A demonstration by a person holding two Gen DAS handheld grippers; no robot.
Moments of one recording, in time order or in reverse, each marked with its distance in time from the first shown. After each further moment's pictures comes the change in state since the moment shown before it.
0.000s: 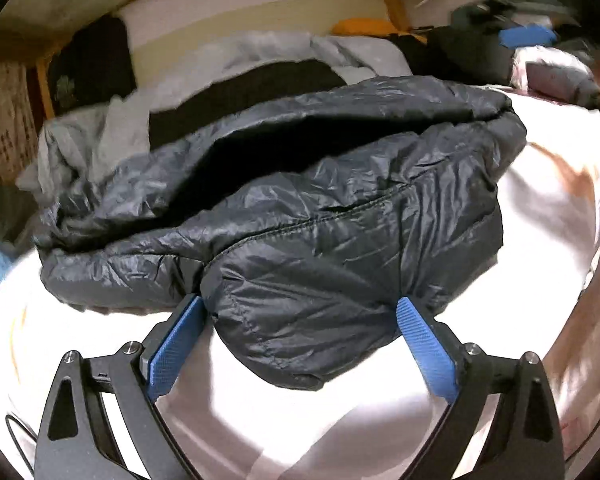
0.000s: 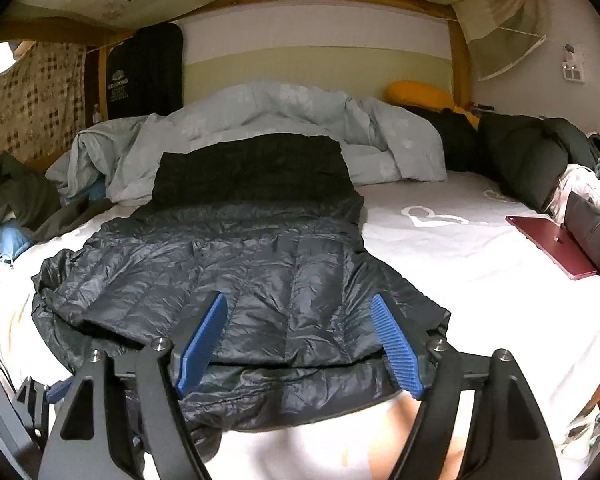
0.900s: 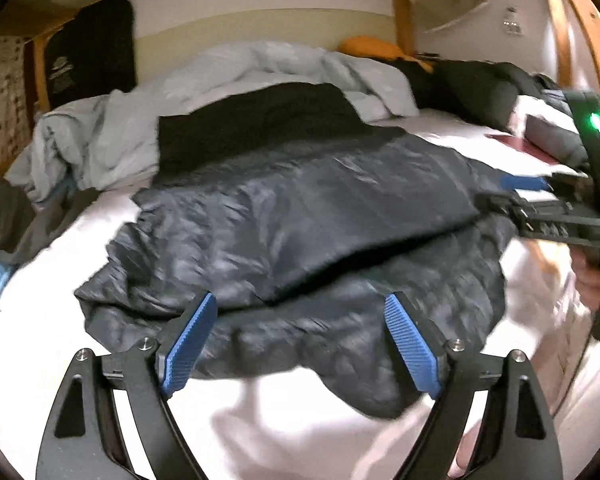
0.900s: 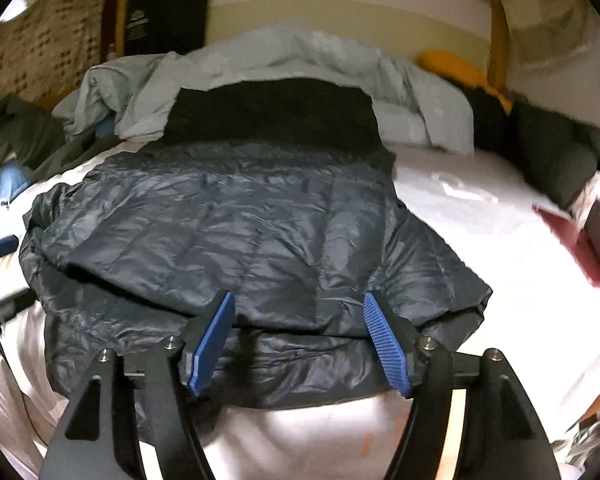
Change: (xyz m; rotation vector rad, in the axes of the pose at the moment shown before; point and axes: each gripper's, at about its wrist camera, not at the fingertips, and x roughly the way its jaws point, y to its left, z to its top) left arm -0.040 0.082 0.058 -0.048 -0.008 -0.123; right arm 0.038 0.036 -0.018 -0.144 0.145 0.029
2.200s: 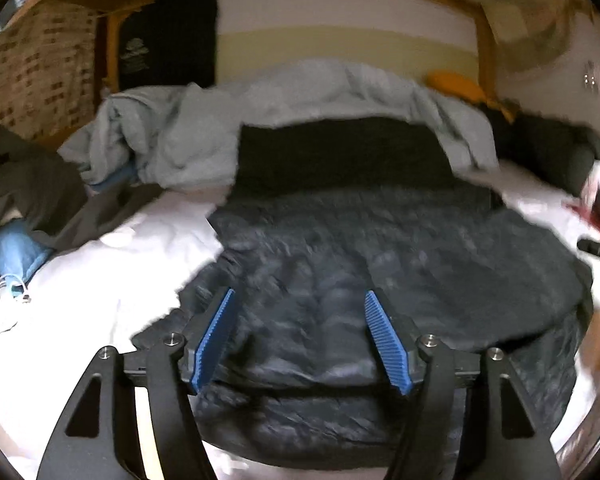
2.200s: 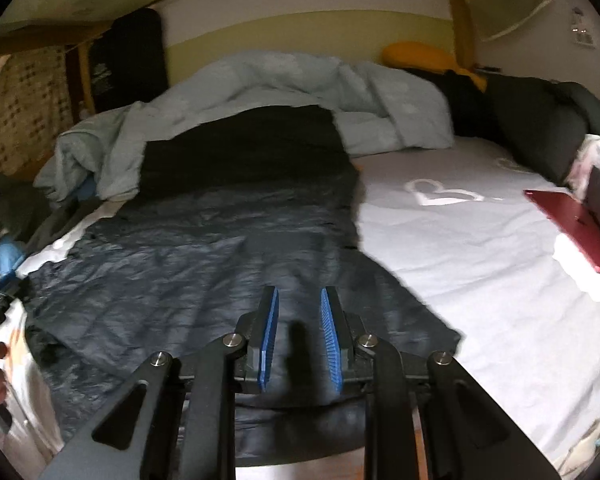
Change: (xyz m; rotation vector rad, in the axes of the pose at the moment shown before) left arm 0.032 0.076 0.036 -0.186 -0.054 0.216; right arm 0.026 -0.068 0.035 0.205 -0.013 0.068
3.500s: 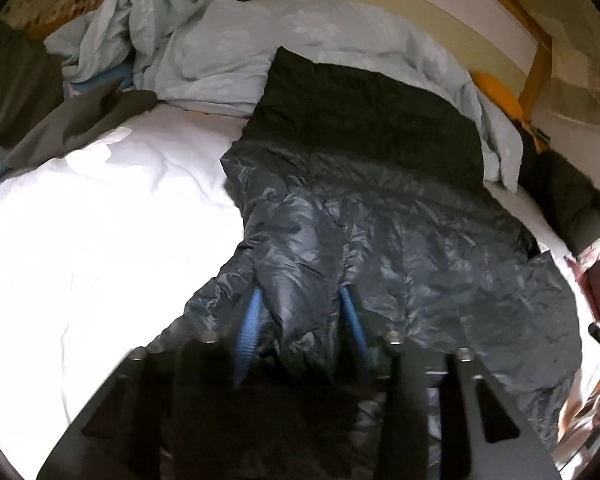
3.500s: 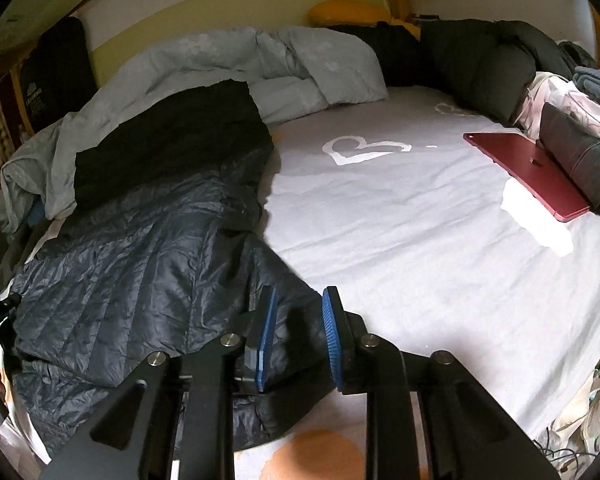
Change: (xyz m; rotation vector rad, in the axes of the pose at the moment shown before) left arm 0.091 0.073 0.026 -0.270 0.218 -0.118; right arm 0.007 -0.082 0.009 0.175 0.106 -0.172
